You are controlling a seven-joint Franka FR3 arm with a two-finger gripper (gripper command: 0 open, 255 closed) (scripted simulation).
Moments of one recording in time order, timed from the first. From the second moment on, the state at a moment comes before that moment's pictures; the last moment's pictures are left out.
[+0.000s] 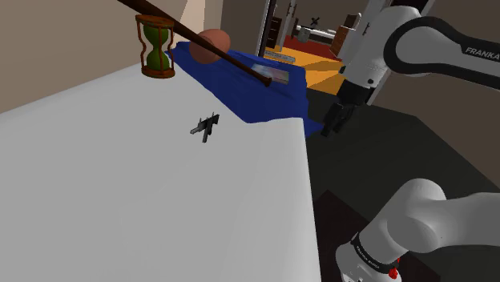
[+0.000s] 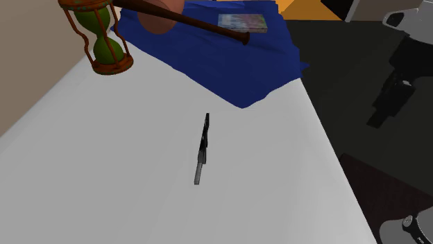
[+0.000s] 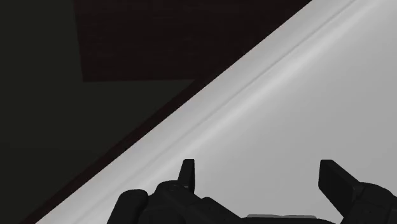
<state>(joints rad) 0.02 -0.83 -0.03 -2.45 0.12 1.60 -0.01</state>
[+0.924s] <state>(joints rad) 0.00 -0.44 0.24 -2.14 0.28 1.63 0.55</state>
